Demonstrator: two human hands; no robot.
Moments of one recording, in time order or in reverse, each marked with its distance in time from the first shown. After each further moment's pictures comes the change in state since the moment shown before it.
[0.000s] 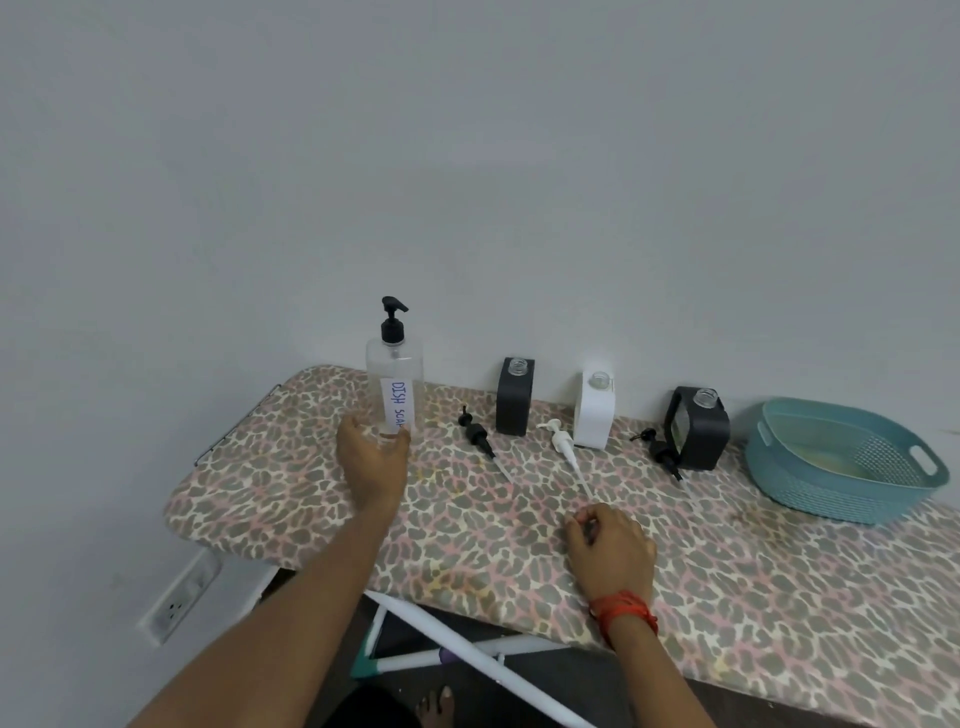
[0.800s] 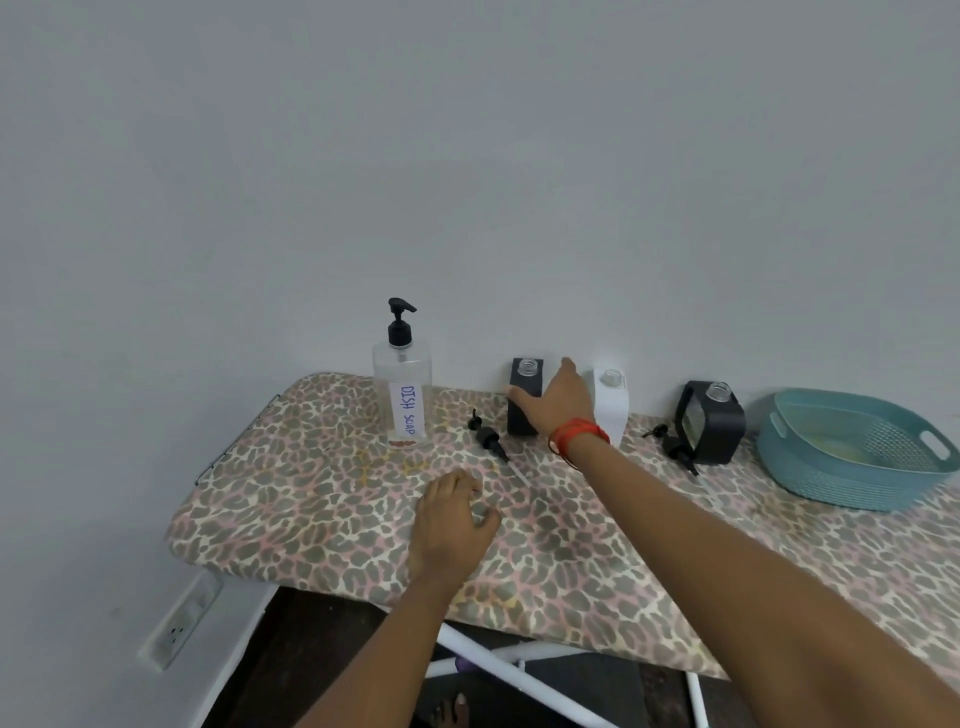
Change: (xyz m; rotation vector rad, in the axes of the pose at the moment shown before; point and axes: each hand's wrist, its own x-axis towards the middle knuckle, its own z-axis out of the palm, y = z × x) left_hand -0.069 -0.023 0.012 0.386 -0.497 0.465; right_hand 0.139 -0.141 0.001 0.269 -0.138 -0.021
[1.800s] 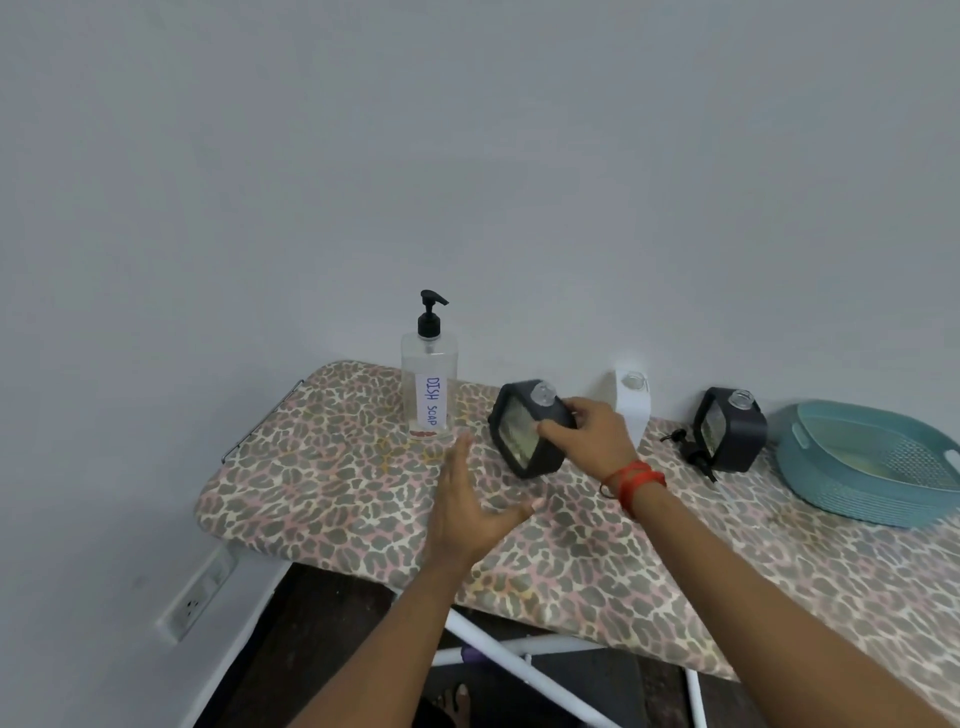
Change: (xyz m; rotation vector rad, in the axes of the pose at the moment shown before) left_hand -0.005 0.009 -0.018 -0.438 0.016 -0.103; right_hand -0.067 -0.002 -0.031 0.147 -0.149 -0.139
